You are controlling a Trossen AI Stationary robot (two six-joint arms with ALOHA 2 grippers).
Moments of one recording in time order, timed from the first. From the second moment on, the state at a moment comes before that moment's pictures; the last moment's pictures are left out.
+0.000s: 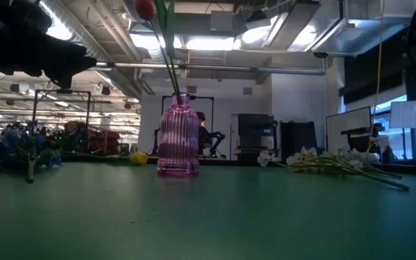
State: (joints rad) left arm -0.09 0.03 0.02 0.02 -0.17 -0.07; right arm 1.38 0.80 0.89 -0.81 0.74 0.84
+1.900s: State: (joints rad) left arm -0.09 0.03 0.02 0.02 -0.17 -0.07; right arm -0.14 1.71 0.89 -0.74 0.37 0.93
